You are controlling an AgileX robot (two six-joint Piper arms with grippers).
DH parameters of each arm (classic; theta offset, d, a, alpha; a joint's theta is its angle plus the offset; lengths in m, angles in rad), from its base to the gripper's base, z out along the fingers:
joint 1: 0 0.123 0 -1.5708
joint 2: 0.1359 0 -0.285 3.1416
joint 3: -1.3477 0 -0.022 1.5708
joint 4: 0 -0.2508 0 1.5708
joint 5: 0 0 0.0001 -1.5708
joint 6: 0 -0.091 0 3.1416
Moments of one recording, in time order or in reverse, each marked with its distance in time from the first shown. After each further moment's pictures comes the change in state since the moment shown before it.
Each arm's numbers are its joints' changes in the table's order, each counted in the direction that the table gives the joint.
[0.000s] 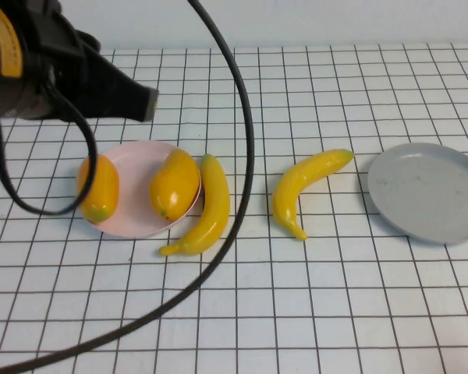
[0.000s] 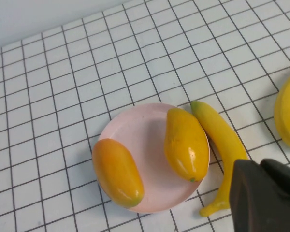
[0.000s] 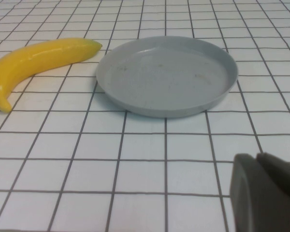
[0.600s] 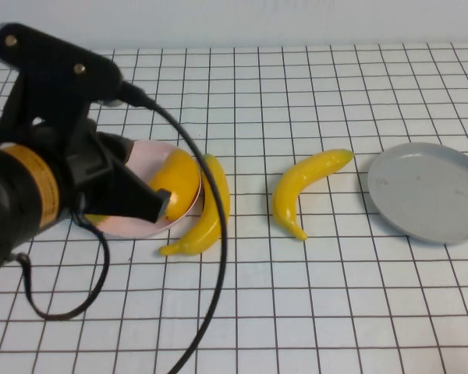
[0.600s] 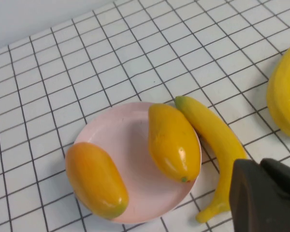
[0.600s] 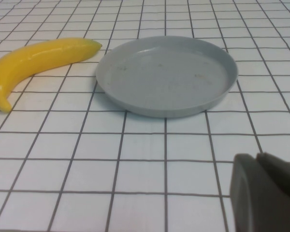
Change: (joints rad) right arm 0.000 0.000 0.000 0.000 0.000 0.000; left arm 0.017 -0.118 -0.456 -0.138 -0.412 0.169
